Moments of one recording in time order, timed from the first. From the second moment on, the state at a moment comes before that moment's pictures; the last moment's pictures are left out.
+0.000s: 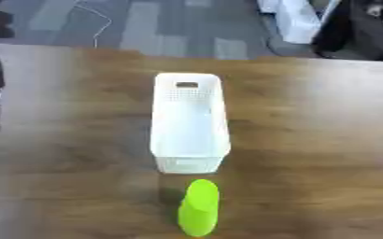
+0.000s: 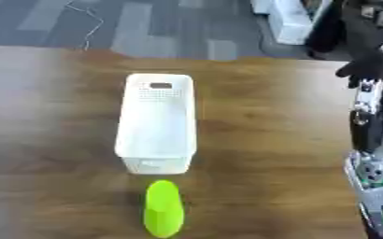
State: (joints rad) left arm -0.25 0.59 -0.05 -1.99 -0.53 -0.34 0.47; right arm -0.12 -0.40 0.01 -1.99 0.56 -0.29 -0.53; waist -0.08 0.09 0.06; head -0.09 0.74
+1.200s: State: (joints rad) left arm -0.26 0.59 -0.05 -1.99 -0.53 -0.35 0.48; right arm -0.07 -0.46 0.11 -1.99 0.52 -0.29 -0.35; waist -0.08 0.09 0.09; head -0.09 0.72
